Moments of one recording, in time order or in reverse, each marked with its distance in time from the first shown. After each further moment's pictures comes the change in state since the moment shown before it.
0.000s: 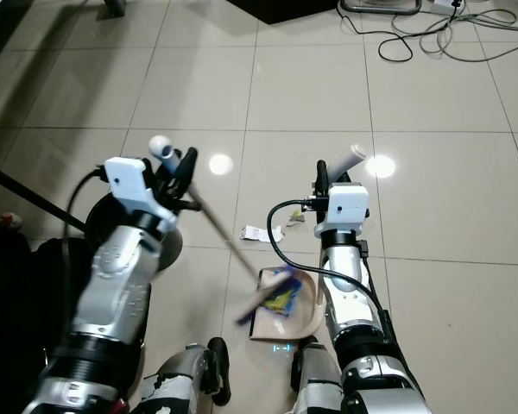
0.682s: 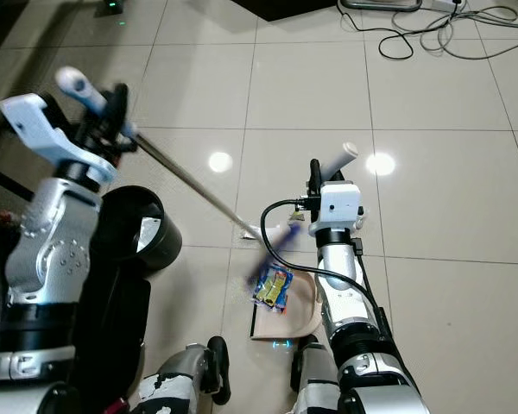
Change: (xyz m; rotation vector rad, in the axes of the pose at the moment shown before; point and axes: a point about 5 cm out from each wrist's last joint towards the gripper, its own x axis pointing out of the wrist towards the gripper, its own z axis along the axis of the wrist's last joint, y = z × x) left arm 0.013 0.054 0.087 -0.014 -0.181 0.084; right arm 0.002 0.009 0.001 -0.011 -0.003 0.020
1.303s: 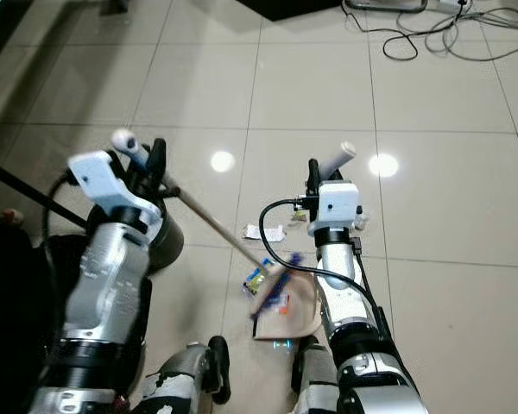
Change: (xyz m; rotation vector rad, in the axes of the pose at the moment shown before) left arm -0.032 -0.032 -0.062 -0.056 0.157 0.108; right arm 0.001 0.004 0.001 -0.001 0.000 0.008
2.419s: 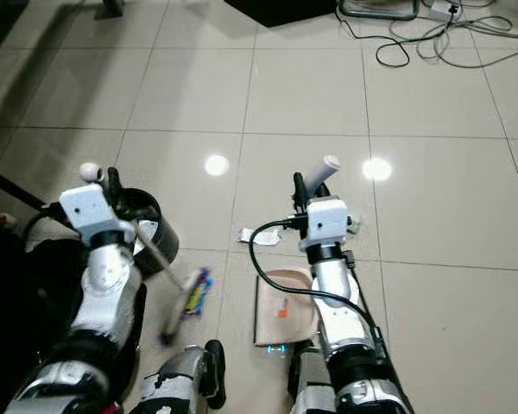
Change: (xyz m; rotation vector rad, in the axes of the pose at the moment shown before) left arm -0.009 0.055 -0.043 0.306 -0.084 0.412; right arm -0.022 0.017 0.000 0.028 -0.005 0.104
